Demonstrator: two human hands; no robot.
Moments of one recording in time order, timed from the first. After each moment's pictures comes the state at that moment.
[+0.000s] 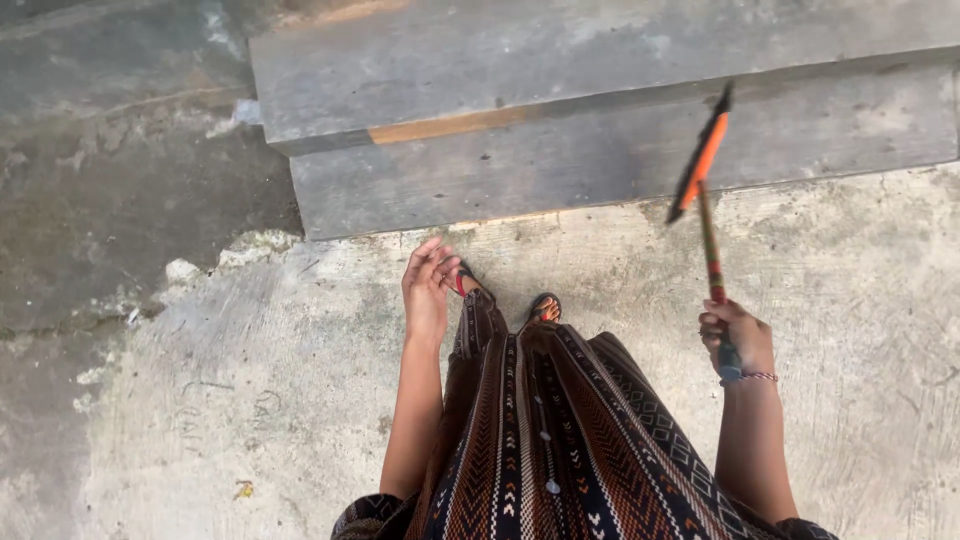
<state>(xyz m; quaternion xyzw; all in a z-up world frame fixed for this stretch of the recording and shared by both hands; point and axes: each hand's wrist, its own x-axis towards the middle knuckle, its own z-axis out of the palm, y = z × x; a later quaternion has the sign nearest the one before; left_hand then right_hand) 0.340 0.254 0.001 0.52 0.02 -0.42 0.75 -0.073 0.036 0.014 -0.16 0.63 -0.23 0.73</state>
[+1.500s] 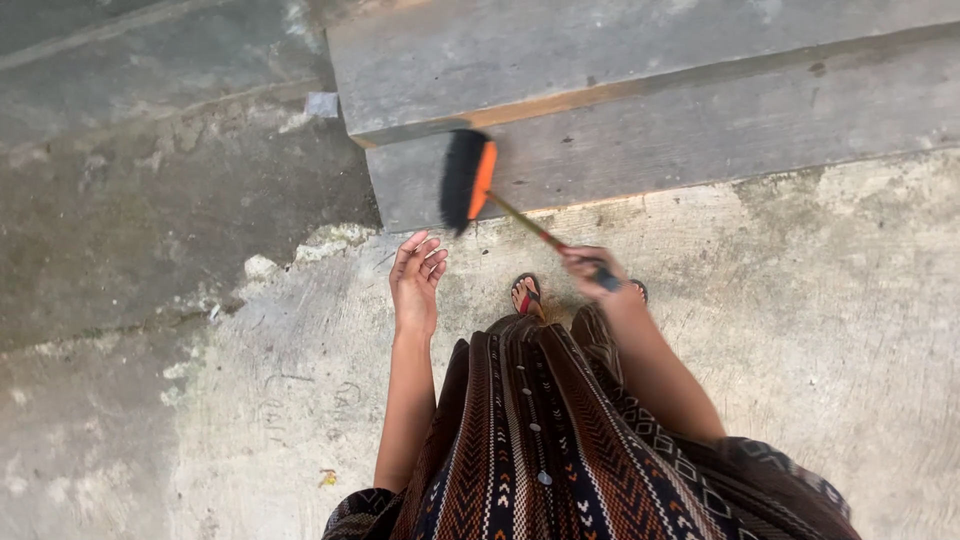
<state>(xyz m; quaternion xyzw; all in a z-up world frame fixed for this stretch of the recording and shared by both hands) 0.571 0.396 0.026 0.56 0.04 -0.40 0.72 0.313 0.185 -0.138 0.10 0.42 -0.04 0.90</state>
